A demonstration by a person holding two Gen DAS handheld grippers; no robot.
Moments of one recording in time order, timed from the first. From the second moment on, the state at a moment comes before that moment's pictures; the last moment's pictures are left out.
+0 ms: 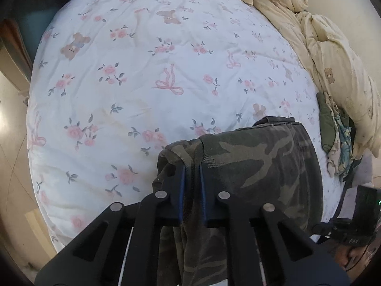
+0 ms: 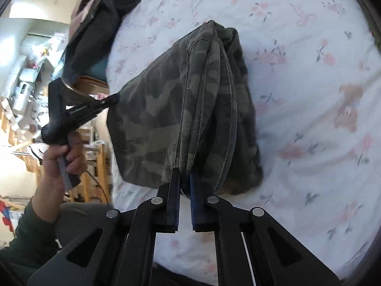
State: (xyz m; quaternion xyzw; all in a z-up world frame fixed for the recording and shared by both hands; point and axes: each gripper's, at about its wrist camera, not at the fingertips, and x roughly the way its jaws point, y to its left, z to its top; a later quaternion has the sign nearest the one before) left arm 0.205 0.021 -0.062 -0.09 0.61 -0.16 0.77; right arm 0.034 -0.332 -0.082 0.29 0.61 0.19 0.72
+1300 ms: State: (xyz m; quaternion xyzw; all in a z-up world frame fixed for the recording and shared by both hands) left arm 0.070 0.038 -0.020 -0.07 0.59 -0.18 0.79; right arm 0.011 -0.347 -0.056 0.29 0.56 0.21 0.75
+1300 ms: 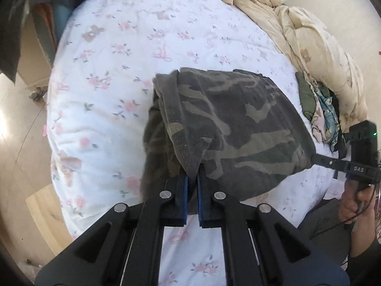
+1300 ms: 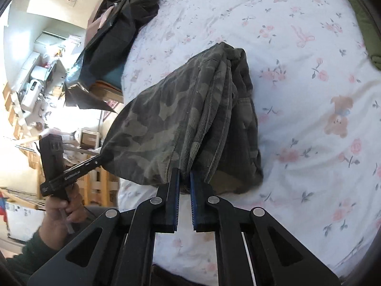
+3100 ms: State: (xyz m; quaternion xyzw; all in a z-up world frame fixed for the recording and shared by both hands) left arm 0.226 0.062 -0.062 -0.13 0.59 -0.05 0.79; right arm 0.181 -0.340 -0.080 0.22 0.58 0.19 0.76
